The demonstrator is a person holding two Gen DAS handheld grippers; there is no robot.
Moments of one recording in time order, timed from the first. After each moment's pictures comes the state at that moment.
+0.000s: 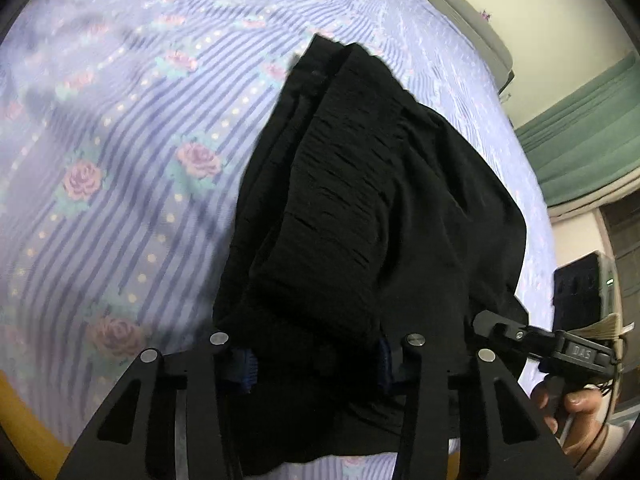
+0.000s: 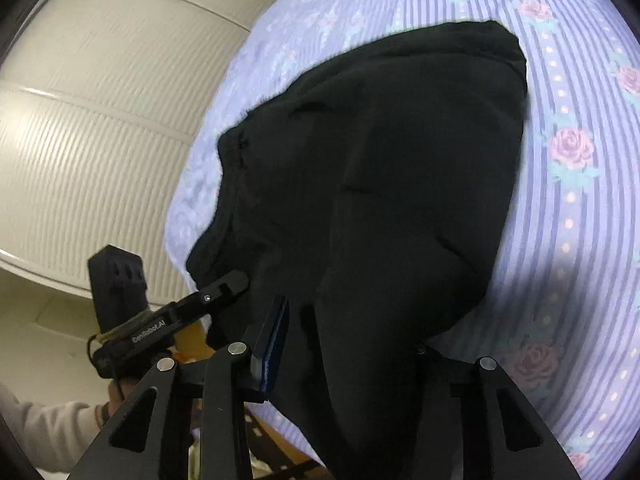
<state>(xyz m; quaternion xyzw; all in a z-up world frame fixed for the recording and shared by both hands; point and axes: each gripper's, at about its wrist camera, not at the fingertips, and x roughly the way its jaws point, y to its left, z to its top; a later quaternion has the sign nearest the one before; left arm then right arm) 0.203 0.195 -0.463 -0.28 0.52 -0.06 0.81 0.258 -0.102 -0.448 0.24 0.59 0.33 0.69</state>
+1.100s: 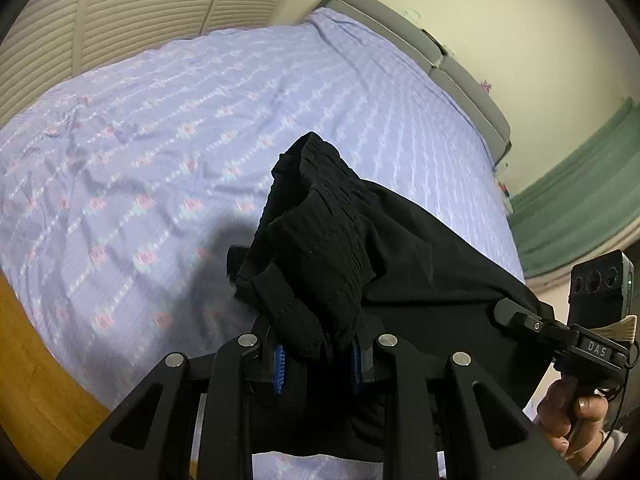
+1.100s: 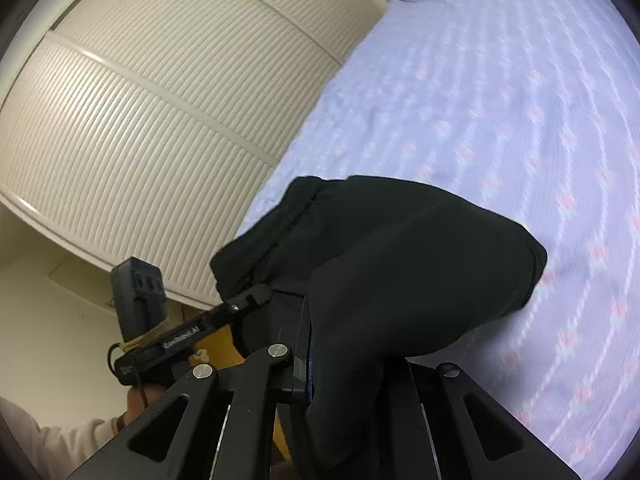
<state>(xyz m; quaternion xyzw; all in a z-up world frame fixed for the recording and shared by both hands) 0.214 0.242 -0.278 -0.30 0.43 0.01 0.85 0.298 -0.065 -0.241 0.18 0.51 0.43 0.72</state>
